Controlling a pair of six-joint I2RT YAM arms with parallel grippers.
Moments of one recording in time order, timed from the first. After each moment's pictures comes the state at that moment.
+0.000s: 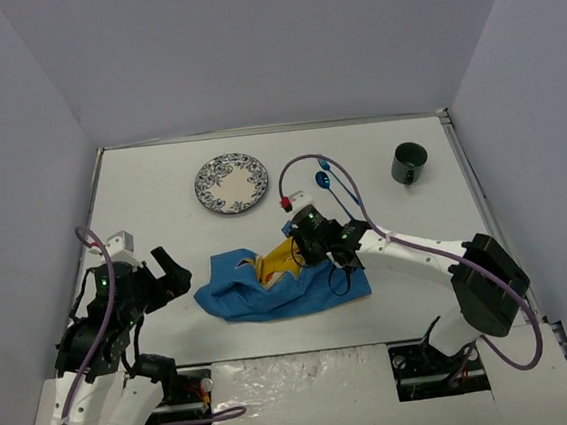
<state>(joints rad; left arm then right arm) -0.23 0.52 0.81 -0.96 -0.06 -0.58 0.85 1.52 0.93 -0.30 0.22 0.29</state>
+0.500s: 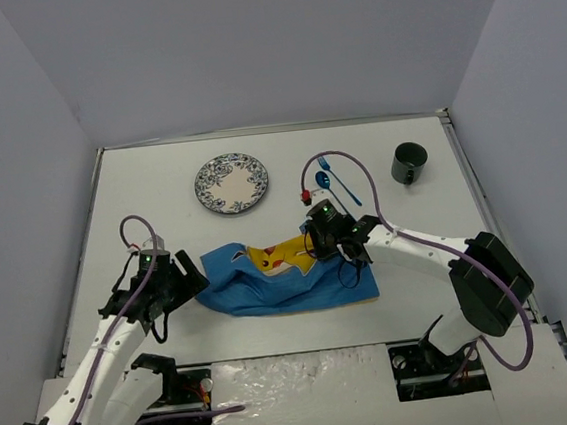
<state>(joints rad) -0.24 0.79 0.54 -0.65 0.00 -0.72 0.73 1.50 0.87 -0.30 0.17 0.38</state>
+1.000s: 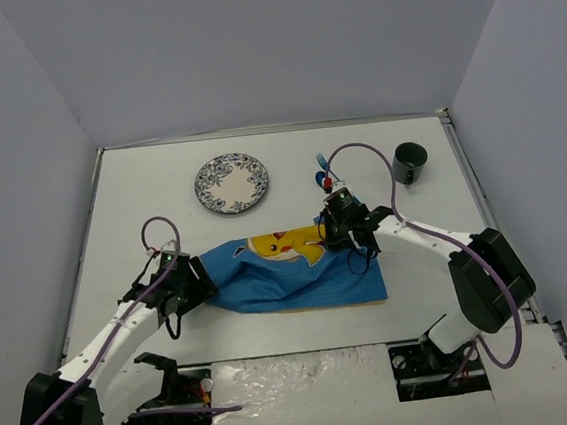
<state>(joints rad) -0.33 0.98 0.45 -0.48 -0.04 -0.77 0.58 1.51 0.86 -0.29 0.08 0.47</state>
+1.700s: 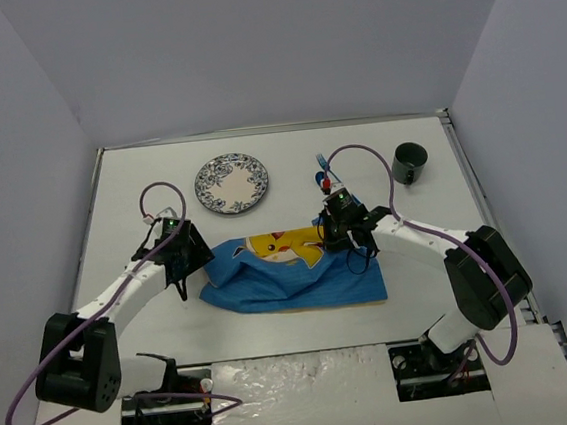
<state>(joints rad) -0.27 1.27 0.69 -0.36 -0.16 -0.71 0.58 1.54 0.86 -0.27 0.05 0.47</state>
